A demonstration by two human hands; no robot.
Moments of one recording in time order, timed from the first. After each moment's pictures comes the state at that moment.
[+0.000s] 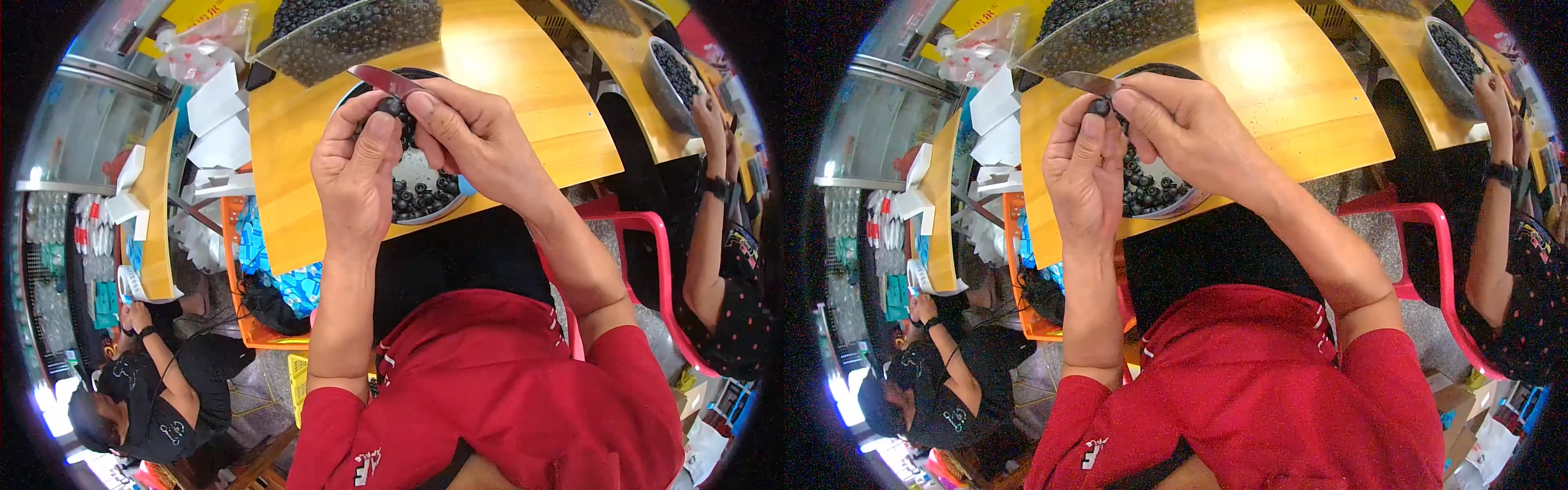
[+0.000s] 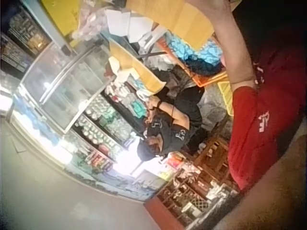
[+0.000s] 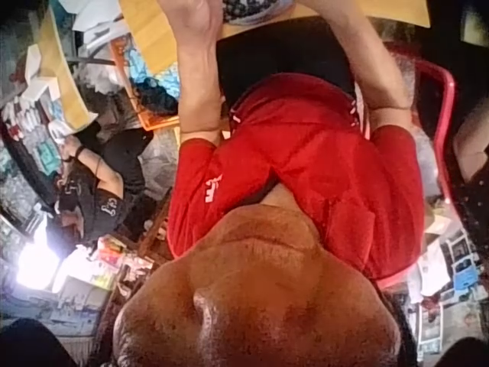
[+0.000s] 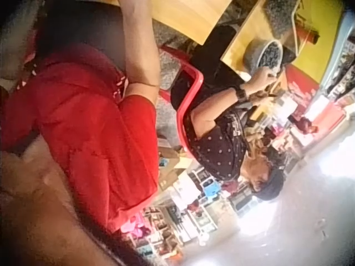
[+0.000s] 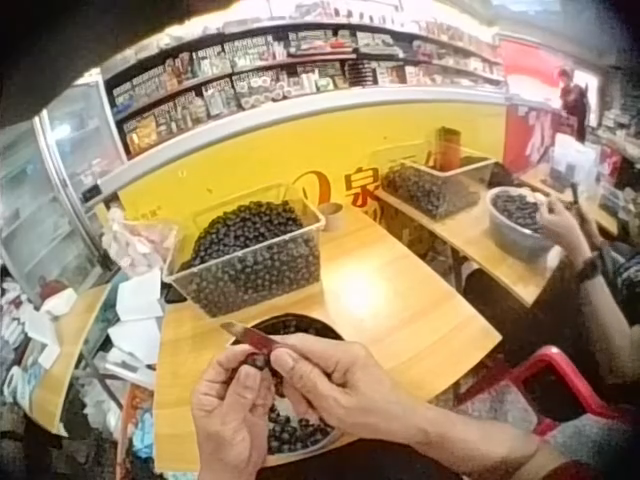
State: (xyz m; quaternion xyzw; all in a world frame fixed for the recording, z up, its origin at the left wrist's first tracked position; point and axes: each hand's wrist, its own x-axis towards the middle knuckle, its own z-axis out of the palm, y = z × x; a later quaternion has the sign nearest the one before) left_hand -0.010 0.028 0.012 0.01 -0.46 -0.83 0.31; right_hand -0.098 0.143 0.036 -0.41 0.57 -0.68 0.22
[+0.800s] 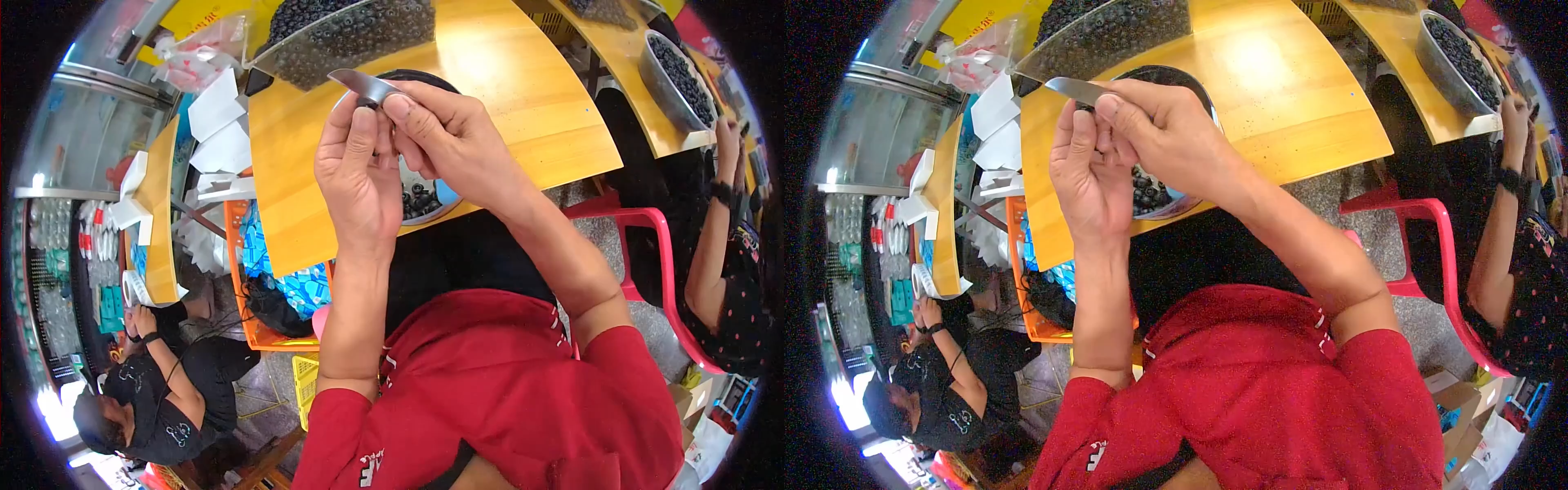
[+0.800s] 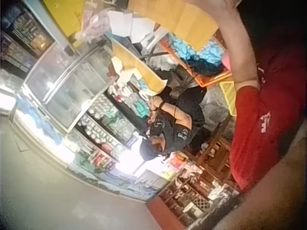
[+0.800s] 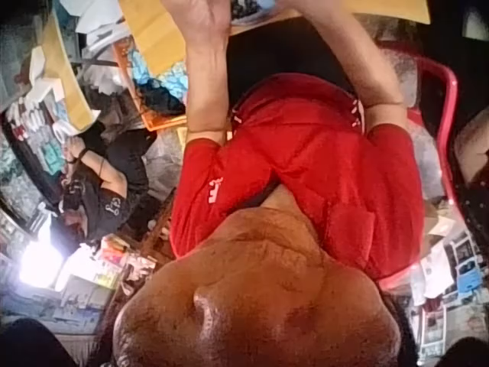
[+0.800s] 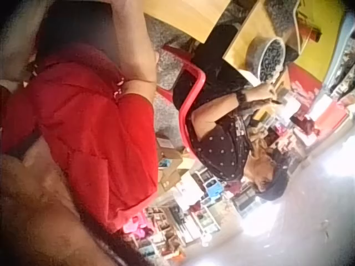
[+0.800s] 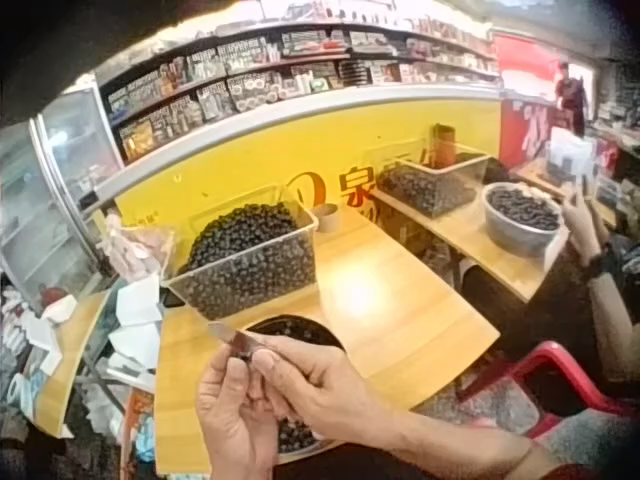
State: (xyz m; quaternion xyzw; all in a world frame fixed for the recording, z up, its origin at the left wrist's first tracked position) left_hand -0.021 0.041 0.012 0.04 -0.37 -0.86 0.35; right_hand -0.092 0.130 0.028 -0.38 0.51 -0.74 0.23
